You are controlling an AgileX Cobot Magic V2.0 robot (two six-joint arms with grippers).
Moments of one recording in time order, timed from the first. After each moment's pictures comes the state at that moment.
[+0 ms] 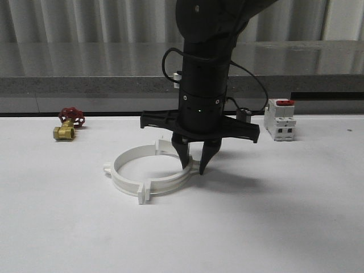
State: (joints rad) left arm -0.23 0.45 -0.52 0.07 0.72 -0.27; right arm 0.61 2.15 -1.60 -0.12 0.83 0.88
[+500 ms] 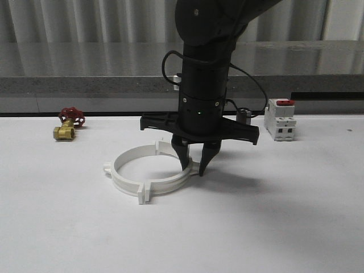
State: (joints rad) left arm -0.23 0.45 -0.52 0.07 0.72 -0.27; right arm 0.61 2.15 -1.60 -0.12 0.82 0.89
